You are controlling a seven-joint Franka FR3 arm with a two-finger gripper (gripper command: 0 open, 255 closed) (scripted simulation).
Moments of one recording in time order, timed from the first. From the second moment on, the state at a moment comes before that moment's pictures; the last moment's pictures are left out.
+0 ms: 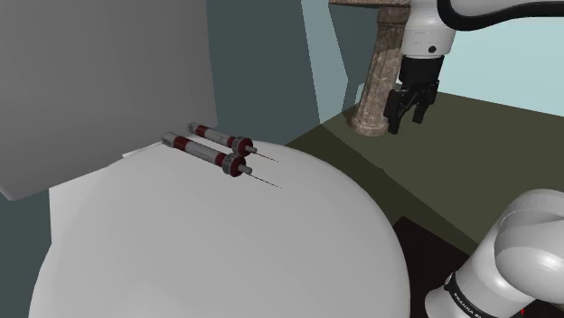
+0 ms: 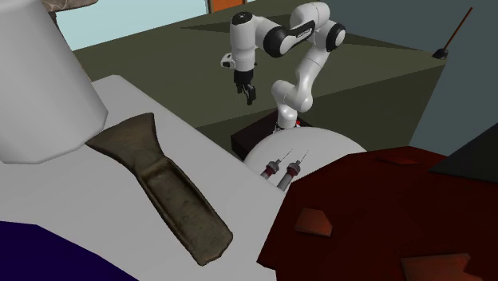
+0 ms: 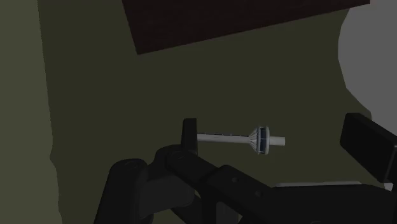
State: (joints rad) arm -0.01 -0.75 -0.02 -2.33 -0.09 1.50 0.16
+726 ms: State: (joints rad) arm 0.07 -0.53 0.10 -2.17 0.00 1.56 0.23
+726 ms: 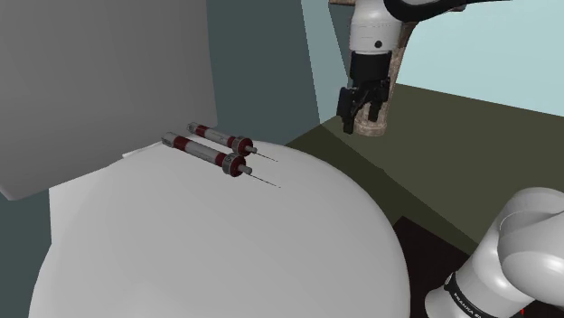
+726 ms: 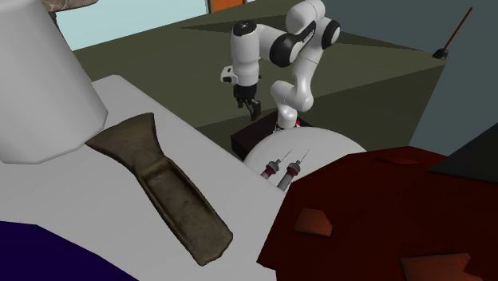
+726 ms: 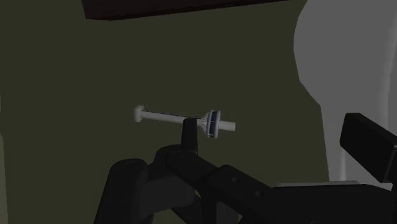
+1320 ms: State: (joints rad) arm 0.14 -0.29 0.22 -1.94 0.04 1.58 0.31
